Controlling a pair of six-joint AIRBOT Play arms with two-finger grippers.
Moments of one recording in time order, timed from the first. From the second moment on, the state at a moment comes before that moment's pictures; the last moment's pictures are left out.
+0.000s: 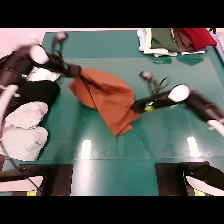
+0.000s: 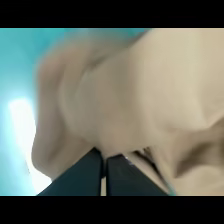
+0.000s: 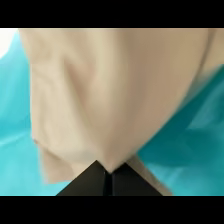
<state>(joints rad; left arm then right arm) -0.25 -1.36 1.57 1.43 -1.05 -1.58 0.36 -1.11 0.99 -1.06 0.96 1.36</state>
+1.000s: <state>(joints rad) -0.25 -0.95 1.44 1.29 -1.28 -1.40 -0.14 -1.04 1.58 -1.28 1.57 1.49</state>
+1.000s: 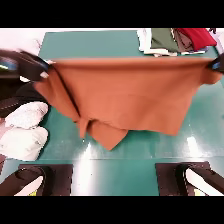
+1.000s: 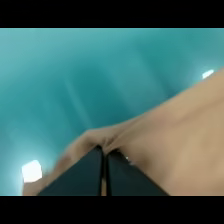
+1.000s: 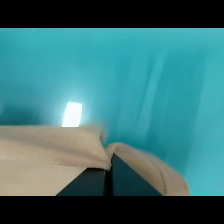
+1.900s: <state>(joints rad) 0.02 -1.33 1.15 1.21 -1.09 -1.47 -0.16 -1.14 1.25 -1.28 1.38 1.45</state>
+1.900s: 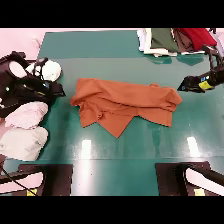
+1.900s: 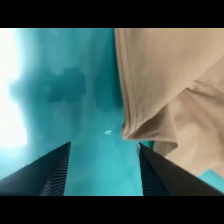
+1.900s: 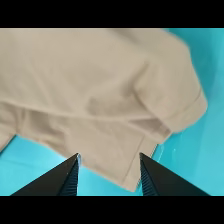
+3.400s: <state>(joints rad) -0.01 -1.34 1.09 0.98 -0.96 -1.30 -0.35 -1.27 0.68 -0.91 1.12 1.27</state>
